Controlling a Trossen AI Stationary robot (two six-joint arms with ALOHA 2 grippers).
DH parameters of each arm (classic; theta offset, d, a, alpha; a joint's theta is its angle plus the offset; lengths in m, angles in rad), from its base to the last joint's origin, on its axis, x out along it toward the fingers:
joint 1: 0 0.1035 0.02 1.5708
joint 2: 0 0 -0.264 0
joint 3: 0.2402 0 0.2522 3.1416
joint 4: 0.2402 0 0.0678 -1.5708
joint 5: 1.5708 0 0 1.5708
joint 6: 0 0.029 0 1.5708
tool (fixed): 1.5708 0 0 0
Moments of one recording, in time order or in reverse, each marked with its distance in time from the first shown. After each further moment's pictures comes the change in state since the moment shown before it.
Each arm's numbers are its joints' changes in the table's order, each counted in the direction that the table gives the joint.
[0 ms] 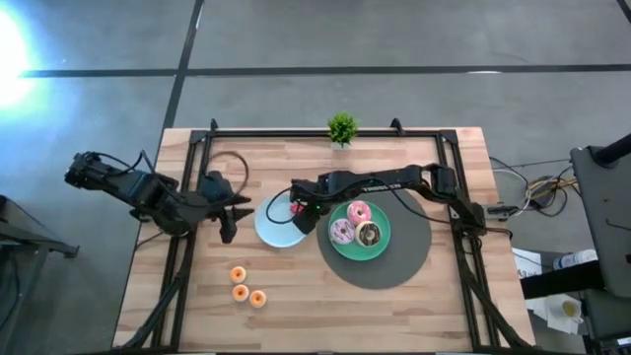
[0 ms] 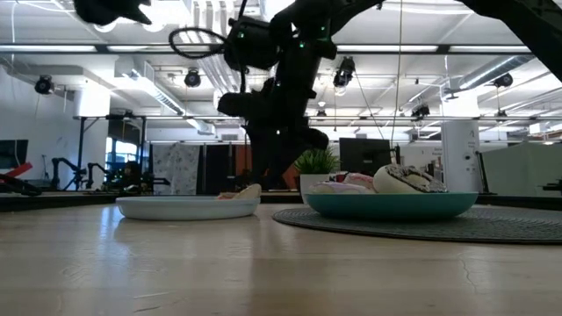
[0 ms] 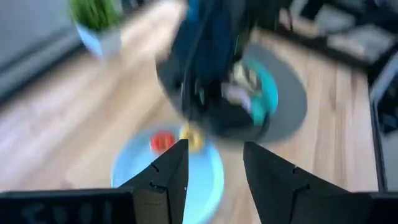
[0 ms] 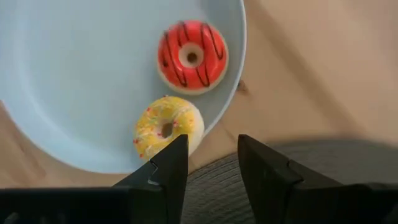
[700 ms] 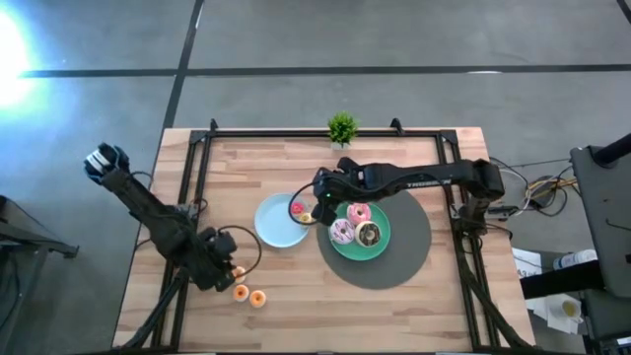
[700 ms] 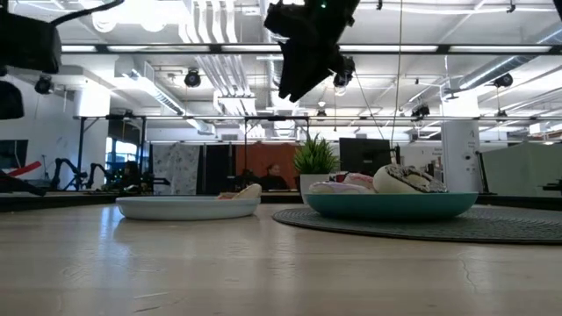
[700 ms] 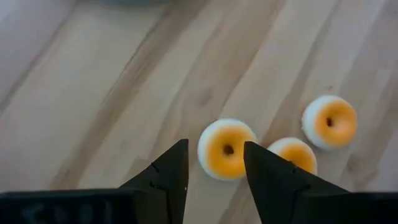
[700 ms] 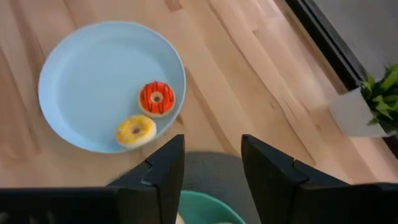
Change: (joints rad) left arm -0.399 -0.237 -0.366 -0.078 0.246 -0.656; right arm 0.062 0.348 -0.152 -0.004 0.299 -0.230
